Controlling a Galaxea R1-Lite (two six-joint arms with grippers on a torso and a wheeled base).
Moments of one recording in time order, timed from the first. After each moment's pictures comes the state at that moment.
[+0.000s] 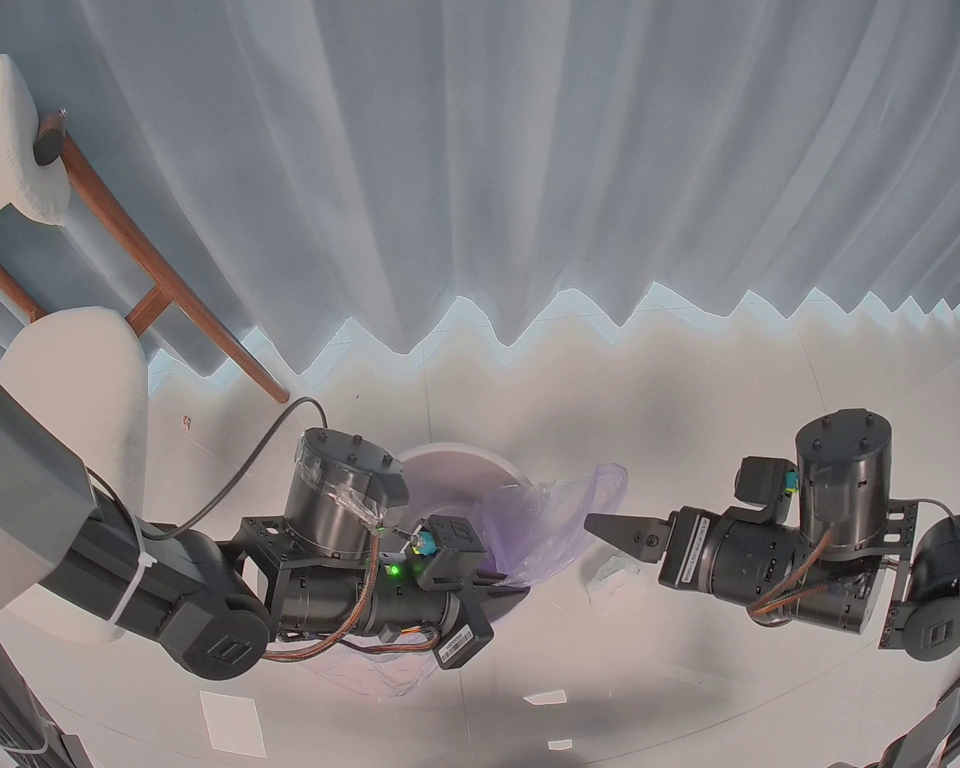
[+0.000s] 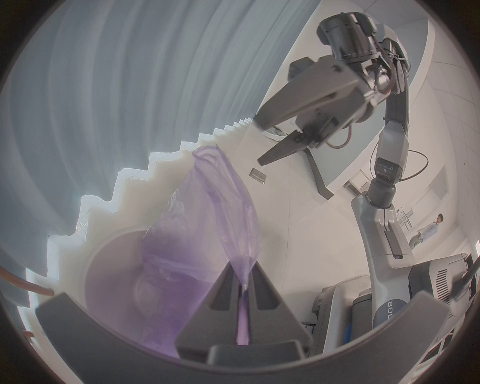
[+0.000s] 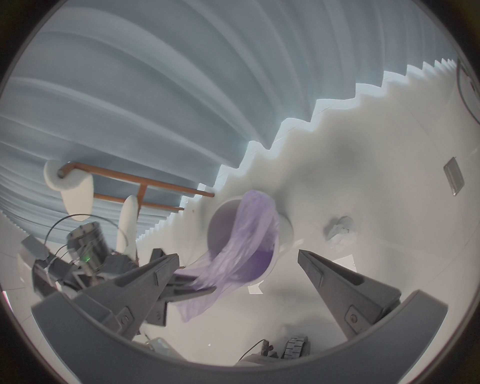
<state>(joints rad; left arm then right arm) -0.72 1.86 -0.76 -0.55 -0.32 0.35 0.61 1.57 -0.61 -0.50 -0.11 0.71</state>
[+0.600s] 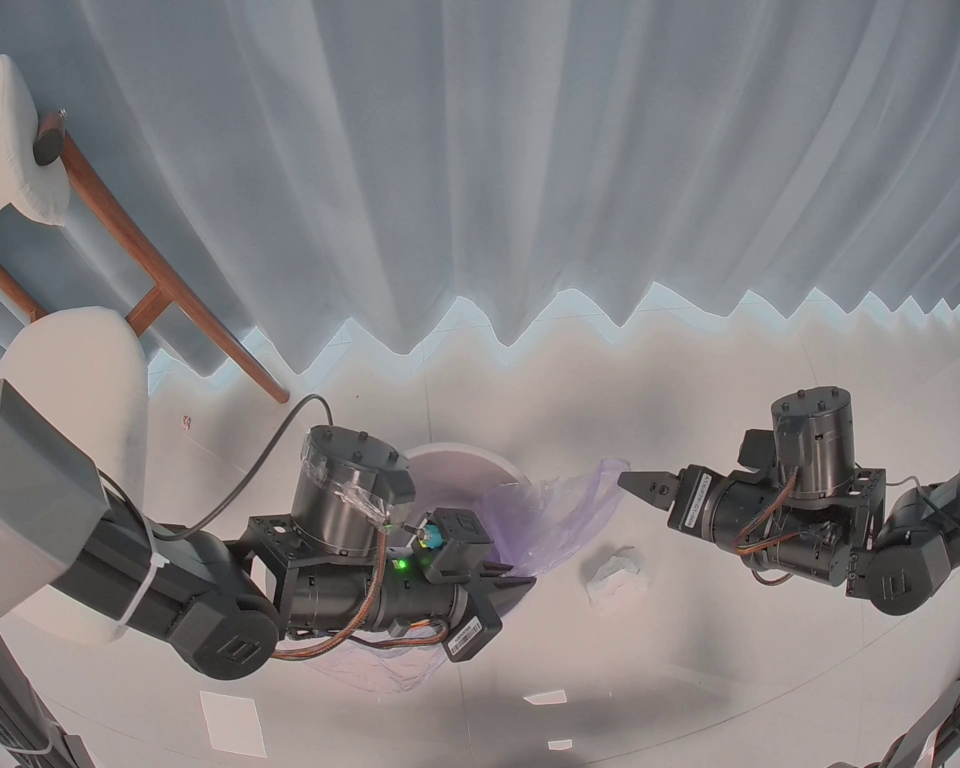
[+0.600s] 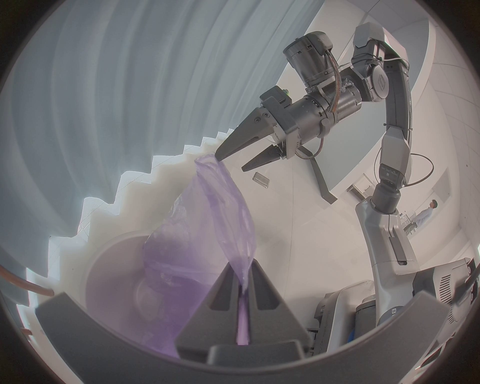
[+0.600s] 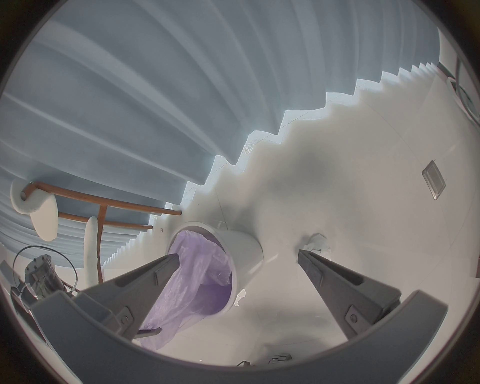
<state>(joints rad) -0.72 1.88 -0.78 -0.59 -0.31 0.33 0.43 1.70 -0.67 -0.53 -0.12 0.67</state>
